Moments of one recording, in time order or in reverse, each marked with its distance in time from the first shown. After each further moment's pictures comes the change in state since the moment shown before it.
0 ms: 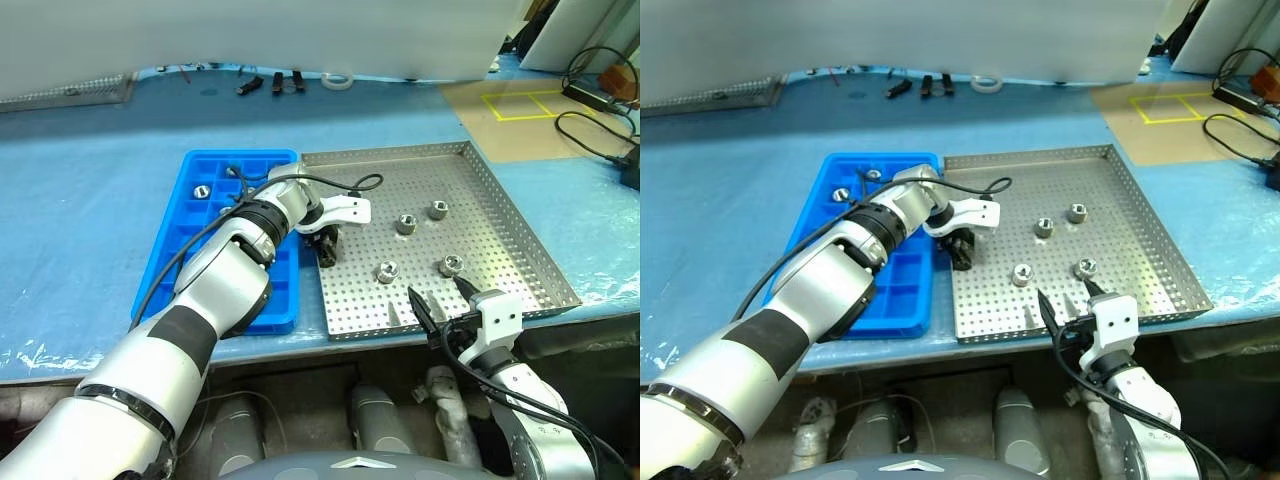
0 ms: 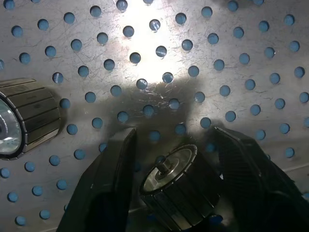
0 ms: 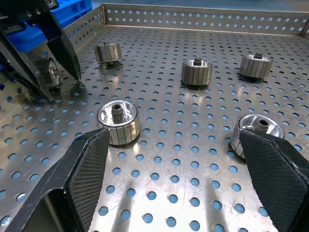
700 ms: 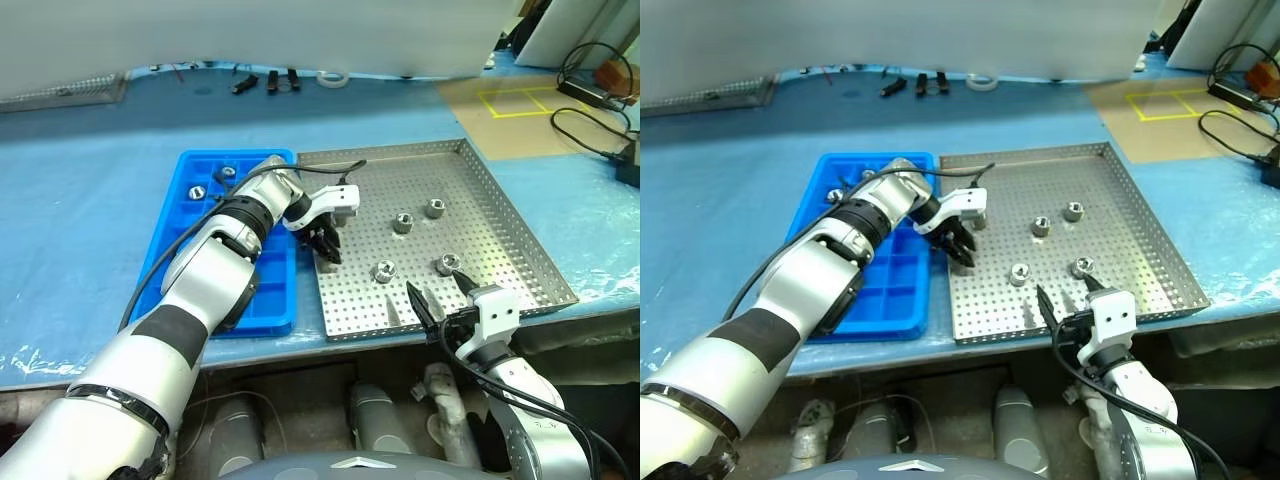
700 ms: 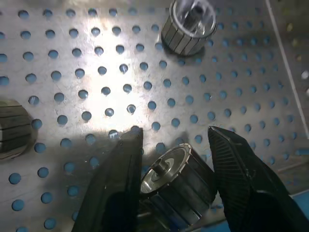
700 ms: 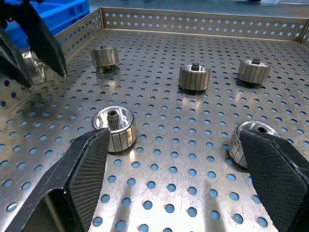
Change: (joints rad) left arm 0.009 0.052 0.193 -0.024 -0.177 0.053 -0.183; right arm -0.022 0.003 0.003 0.011 -0.010 -0.016 0.006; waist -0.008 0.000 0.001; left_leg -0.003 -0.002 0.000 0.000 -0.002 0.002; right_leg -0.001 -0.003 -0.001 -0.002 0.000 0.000
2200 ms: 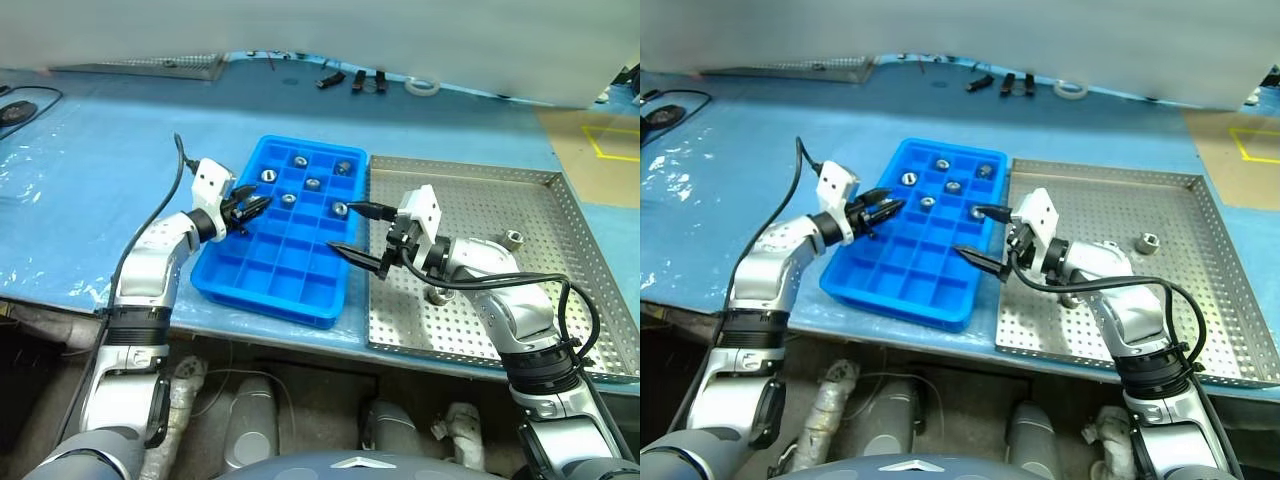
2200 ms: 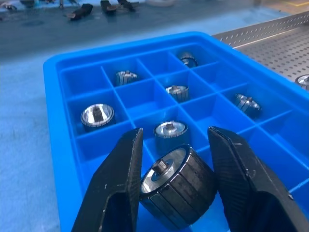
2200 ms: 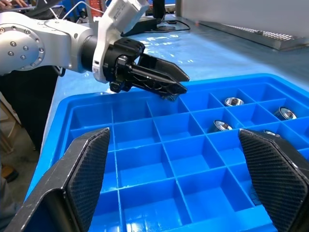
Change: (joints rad) left arm 0.794 0.264 0.421 -1.078 -0.410 0.221 0.756; right arm -0.716 -0.217 0.206 0.226 0.220 0.251 0.483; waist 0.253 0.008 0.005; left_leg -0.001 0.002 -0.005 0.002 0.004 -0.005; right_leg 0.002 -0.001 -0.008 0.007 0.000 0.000
